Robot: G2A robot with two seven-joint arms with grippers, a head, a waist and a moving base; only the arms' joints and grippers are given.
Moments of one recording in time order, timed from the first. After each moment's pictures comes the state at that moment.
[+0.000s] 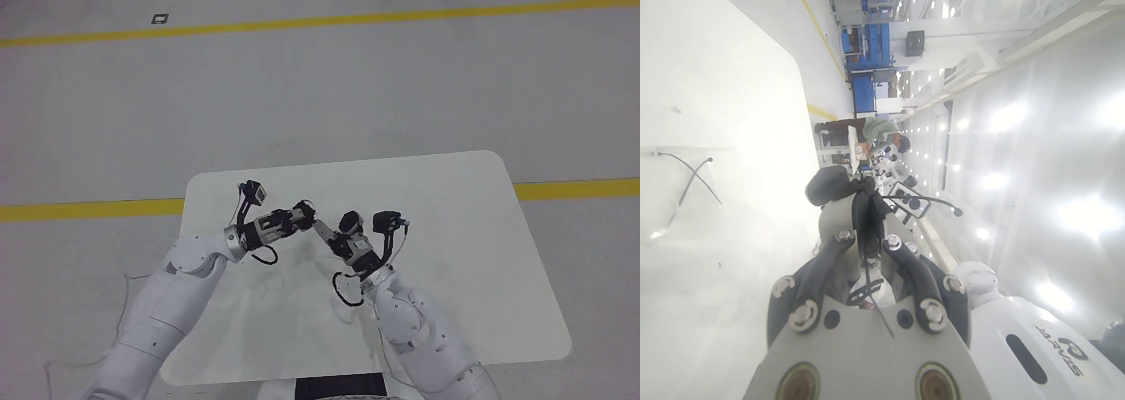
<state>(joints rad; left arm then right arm) 1.22 -1.10 -1.10 -1.32 -0.56 -0.34 -0.94 -1.60 -1.45 1.11 -1.61 -0.69 -0.28 -0.02</state>
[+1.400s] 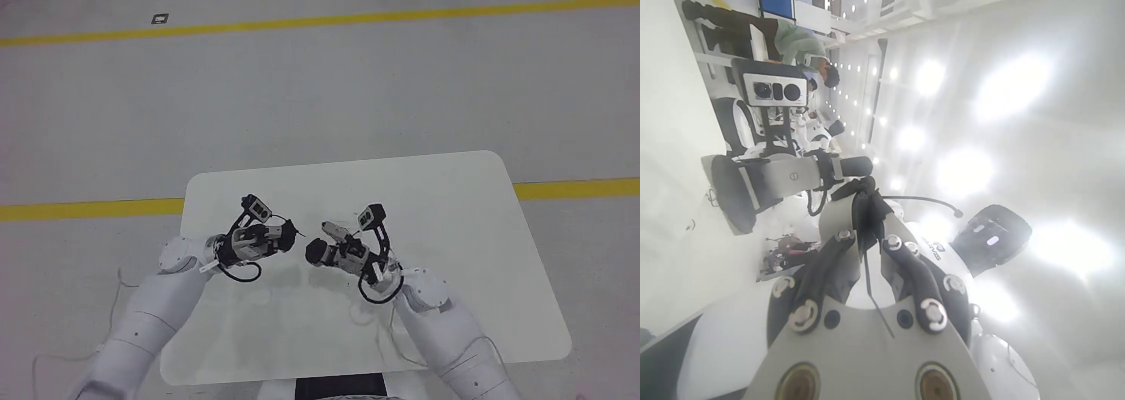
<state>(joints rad) 1.16 -1.05 -1.02 -1.18 -1.06 -0.27 -1.39 -1.47 -1.42 1.14 -1.44 0.47 -0.30 0.82</state>
